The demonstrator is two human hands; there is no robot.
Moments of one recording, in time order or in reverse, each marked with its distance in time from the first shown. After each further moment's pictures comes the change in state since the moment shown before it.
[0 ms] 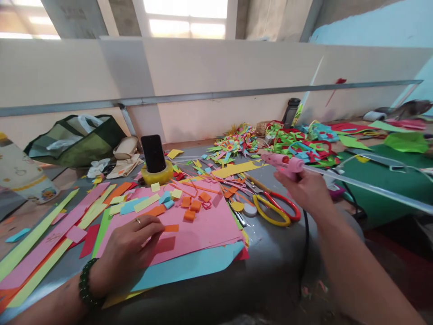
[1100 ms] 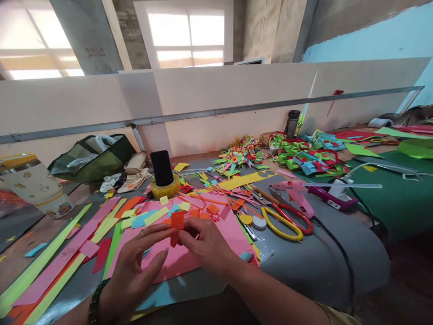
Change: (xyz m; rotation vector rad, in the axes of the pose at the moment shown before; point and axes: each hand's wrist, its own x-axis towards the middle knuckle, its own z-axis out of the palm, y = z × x) left_hand 0.004 0.017 -0.008 -0.483 0.186 -0.207; right_hand -0.123 -0.154 0.058 1.057 -0.842 -0.387
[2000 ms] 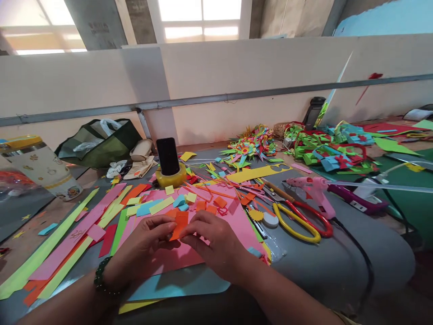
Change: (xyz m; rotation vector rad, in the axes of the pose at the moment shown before) left_hand 0.020 -0.012 0.003 -0.848 -0.072 -0.872; right_hand -0.003 0.016 -0.010 -0.416 0.022 -0.426
